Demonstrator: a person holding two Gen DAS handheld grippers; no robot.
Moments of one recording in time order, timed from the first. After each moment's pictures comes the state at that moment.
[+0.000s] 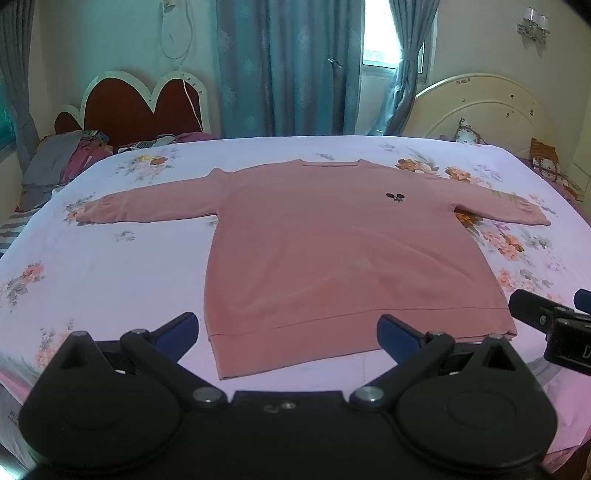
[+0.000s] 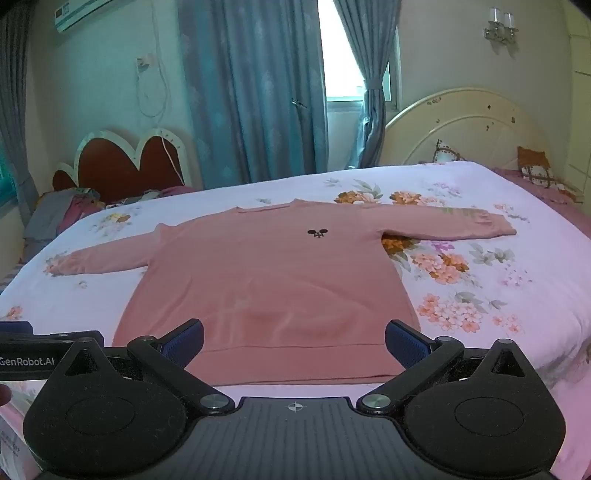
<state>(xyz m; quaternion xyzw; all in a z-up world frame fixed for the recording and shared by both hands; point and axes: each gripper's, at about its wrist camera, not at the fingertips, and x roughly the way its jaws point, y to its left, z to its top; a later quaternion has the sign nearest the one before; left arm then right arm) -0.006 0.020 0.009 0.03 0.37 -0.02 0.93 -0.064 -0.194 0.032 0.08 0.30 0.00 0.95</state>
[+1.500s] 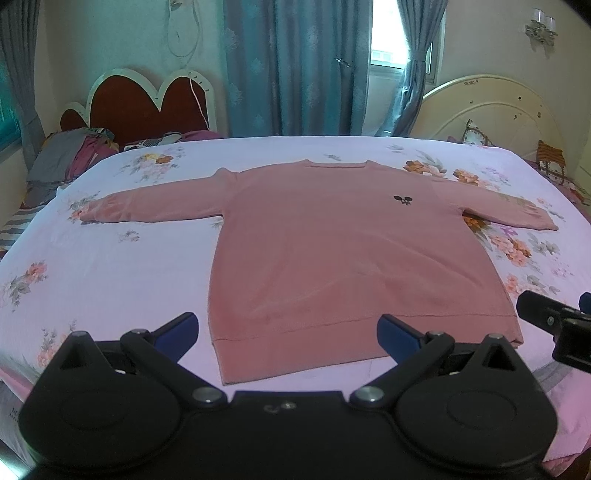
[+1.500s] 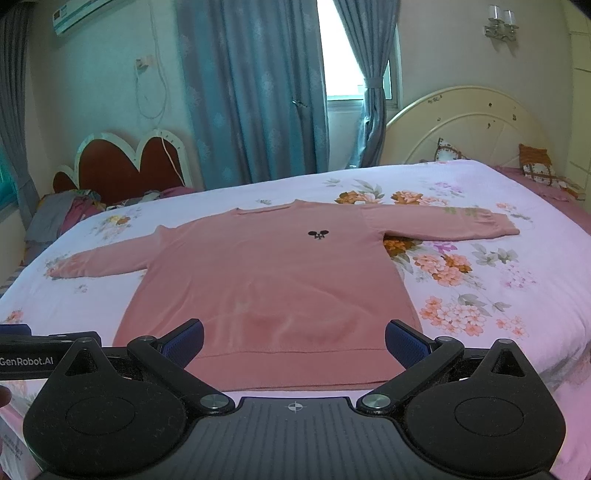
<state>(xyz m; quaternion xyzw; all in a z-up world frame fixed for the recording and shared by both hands) -0.002 0.021 0.010 0.03 0.38 -0.01 0.93 -0.053 -0.199 0.031 0.09 0.30 0.00 0.95</state>
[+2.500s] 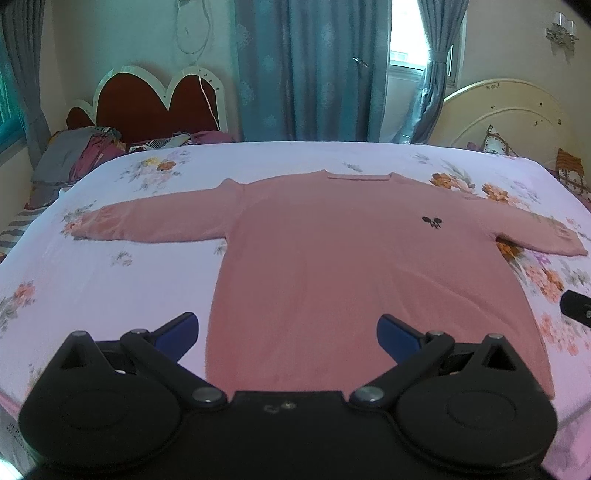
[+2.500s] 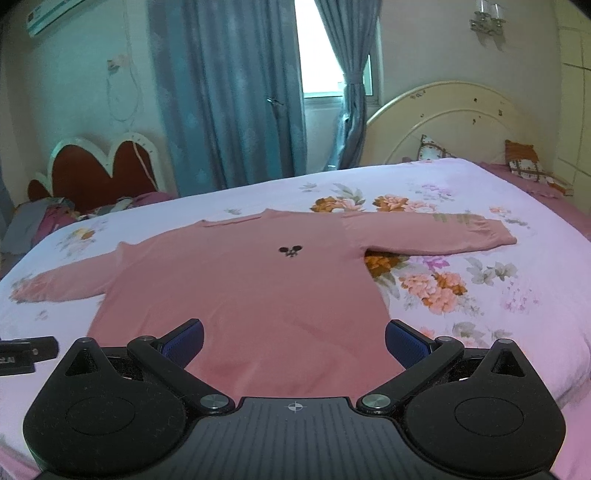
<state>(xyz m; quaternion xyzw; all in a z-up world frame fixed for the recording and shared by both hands) 0.094 0.021 -0.004 0.02 0.38 0.02 0.93 0.041 -0.243 0.014 0.08 0.32 -0.04 0.94</state>
